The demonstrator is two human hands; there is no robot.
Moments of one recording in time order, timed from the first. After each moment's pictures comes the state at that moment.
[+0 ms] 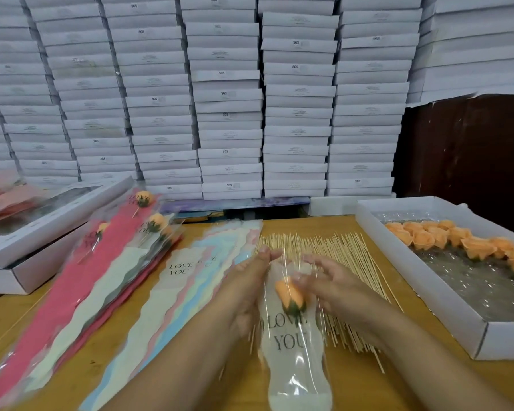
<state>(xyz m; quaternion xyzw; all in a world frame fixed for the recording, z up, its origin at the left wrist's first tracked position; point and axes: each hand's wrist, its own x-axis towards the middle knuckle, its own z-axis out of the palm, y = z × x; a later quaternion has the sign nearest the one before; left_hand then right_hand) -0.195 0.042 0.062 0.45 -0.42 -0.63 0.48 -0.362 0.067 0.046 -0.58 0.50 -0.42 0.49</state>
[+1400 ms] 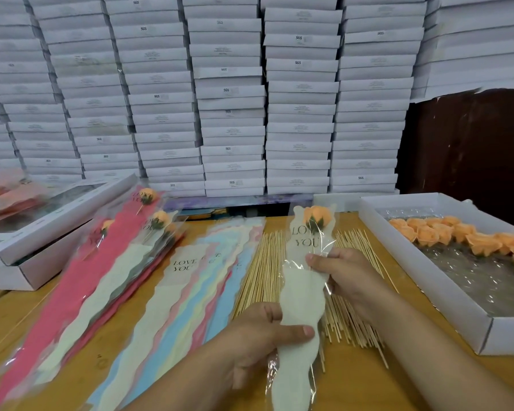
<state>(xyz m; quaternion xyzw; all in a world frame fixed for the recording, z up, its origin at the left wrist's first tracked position) -0.178 0.078 0.029 0.46 -0.53 -0.66 0.27 -0.365 0.035 0.041 -0.49 0.51 -0.53 0.47</state>
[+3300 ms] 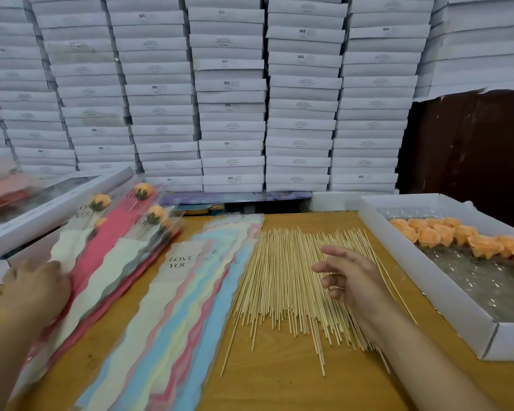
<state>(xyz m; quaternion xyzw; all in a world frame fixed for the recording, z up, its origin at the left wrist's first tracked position) 0.183 -0.086 -0.027 0.85 -0.51 0.09 0.13 -0.371 0.042 0.027 -0.43 0.47 -0.60 0.48</state>
